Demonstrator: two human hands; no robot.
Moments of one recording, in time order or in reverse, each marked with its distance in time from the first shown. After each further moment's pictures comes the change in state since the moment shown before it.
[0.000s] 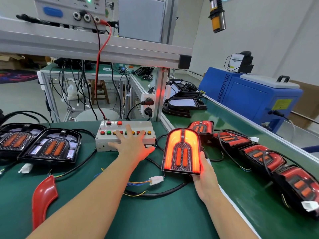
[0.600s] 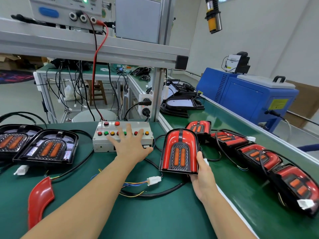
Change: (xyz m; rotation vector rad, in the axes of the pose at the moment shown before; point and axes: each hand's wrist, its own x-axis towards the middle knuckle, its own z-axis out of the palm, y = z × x) left_hand 0.001 -0.001 0.005 0.092 0.116 0.058; right_hand 0.002 0.001 -0.003 -0.056 -0.017 -0.019
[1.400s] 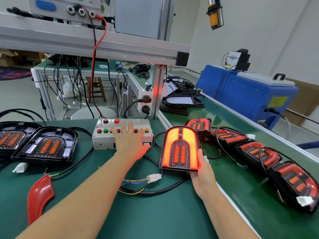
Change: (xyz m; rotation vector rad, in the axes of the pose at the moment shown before) left_hand 0.001 -0.004 -0.003 0.140 0.052 0.104; right_hand 0.001 0.000 0.003 0.060 0.048 0.033
